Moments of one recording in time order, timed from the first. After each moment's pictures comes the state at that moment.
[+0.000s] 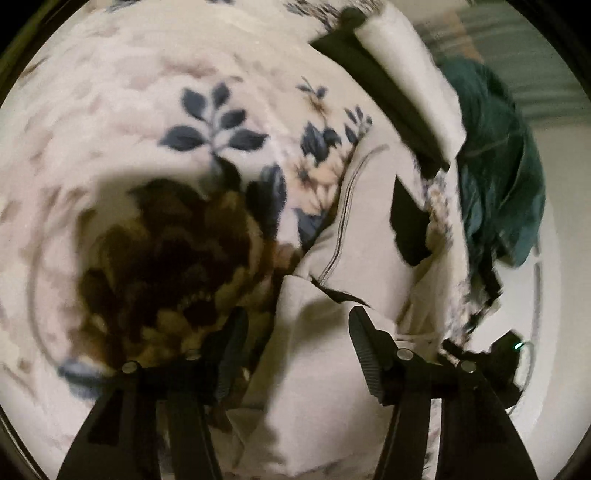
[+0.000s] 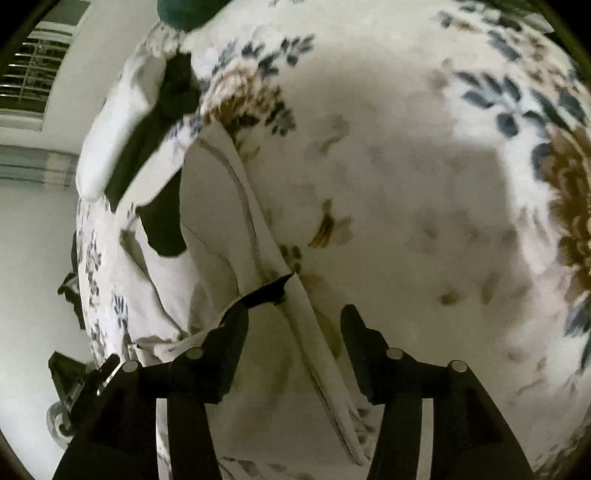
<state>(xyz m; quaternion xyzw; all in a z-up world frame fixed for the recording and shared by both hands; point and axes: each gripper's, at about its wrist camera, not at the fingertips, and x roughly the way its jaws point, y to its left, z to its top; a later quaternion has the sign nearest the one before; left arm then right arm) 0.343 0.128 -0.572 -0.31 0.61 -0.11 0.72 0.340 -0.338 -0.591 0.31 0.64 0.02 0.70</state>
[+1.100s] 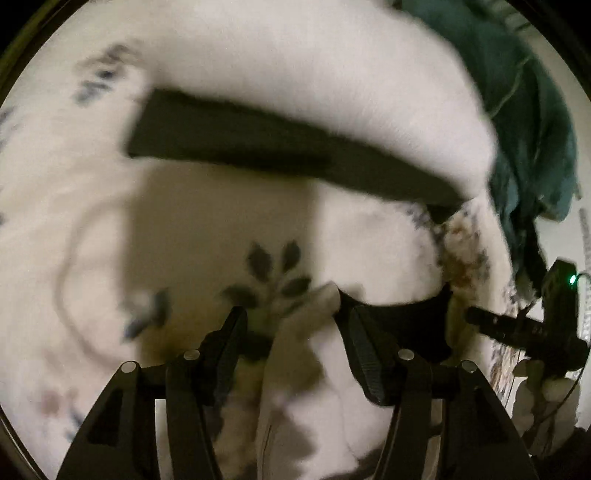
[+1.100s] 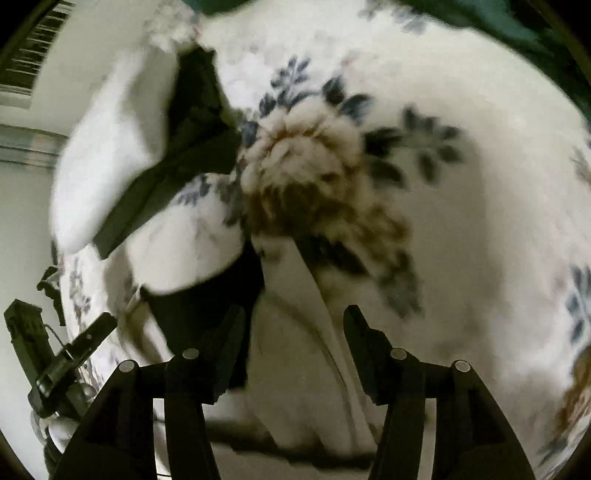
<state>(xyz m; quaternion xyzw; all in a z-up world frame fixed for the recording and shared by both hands) 0.560 0.035 -0.592 -0.13 0.66 -0.16 0.72 0.520 -0.297 -0.613 0.26 0.67 0.01 0.69</state>
